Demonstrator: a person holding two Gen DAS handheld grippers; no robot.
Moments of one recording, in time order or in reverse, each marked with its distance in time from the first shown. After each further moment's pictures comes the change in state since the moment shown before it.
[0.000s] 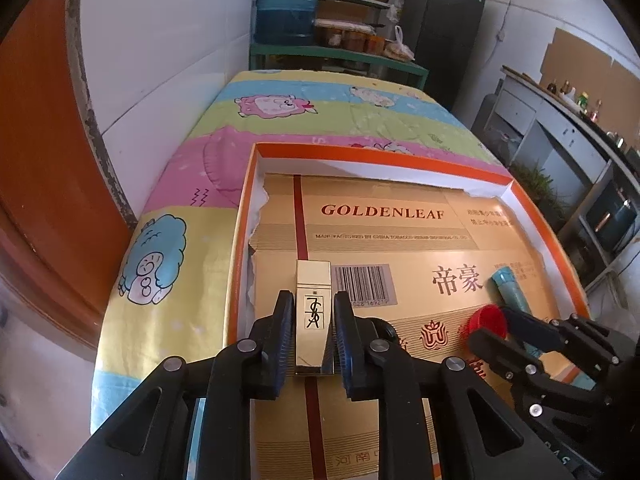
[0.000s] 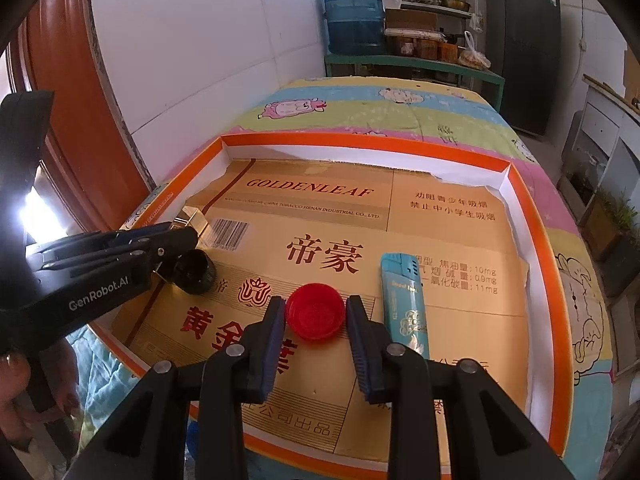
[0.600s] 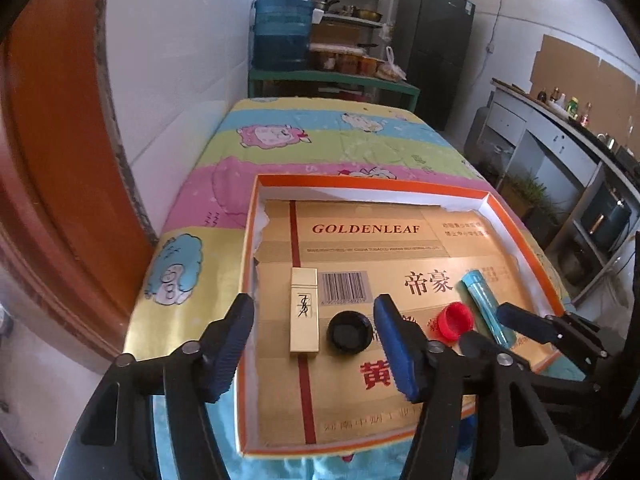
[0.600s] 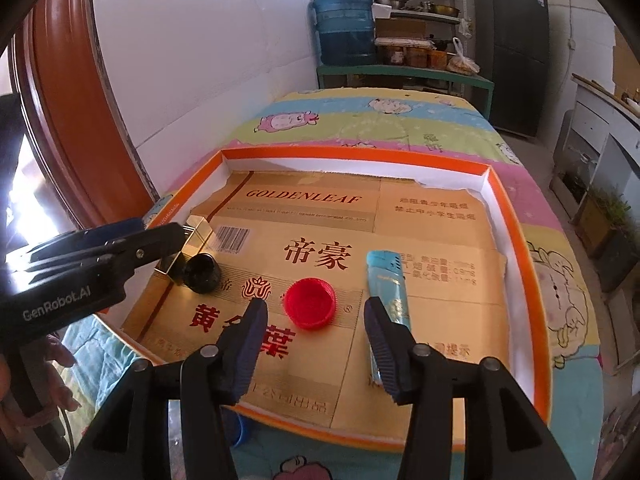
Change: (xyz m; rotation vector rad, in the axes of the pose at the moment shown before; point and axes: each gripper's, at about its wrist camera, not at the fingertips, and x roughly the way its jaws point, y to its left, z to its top) left arm -0.046 -0.010 -0.008 0.035 -0.084 0.014; right arm -0.028 -0.005 -0.008 0.046 -0.044 -0.012
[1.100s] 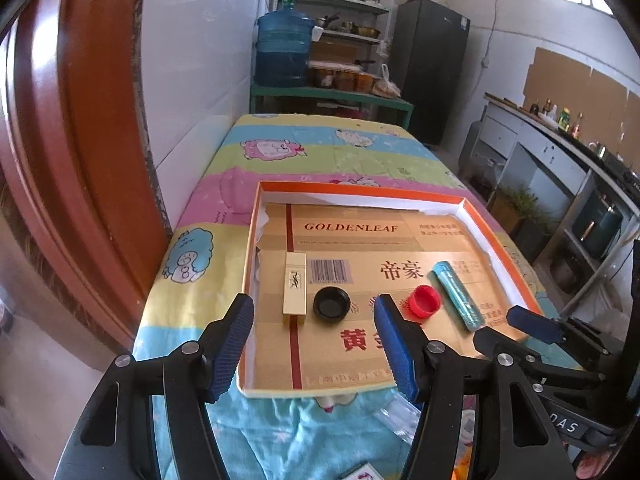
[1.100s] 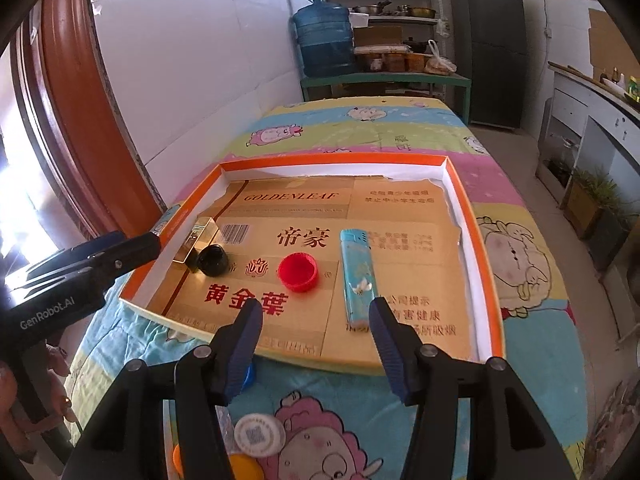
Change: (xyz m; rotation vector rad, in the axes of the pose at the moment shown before) left arm -0.049 -0.003 -0.021 -0.021 -0.053 -0.020; right arm -0.048 -0.006 -0.021 0.050 -0.035 -0.017
